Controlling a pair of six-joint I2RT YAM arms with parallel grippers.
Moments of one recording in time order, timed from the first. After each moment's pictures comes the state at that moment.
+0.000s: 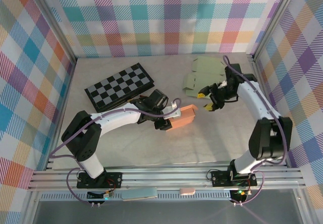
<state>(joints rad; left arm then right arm) -0.77 1.69 1.13 -0.46 0.25 0.53 0.09 1.53 1.32 -1.05 -0.67 0.83</state>
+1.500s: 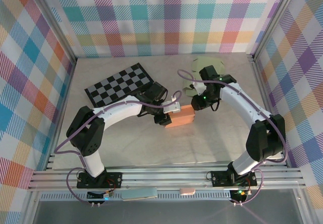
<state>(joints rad) -0.71 1.76 1.26 -0.58 0.32 0.59 0.39 1.58 1.33 -1.02 -0.19 -0.09</state>
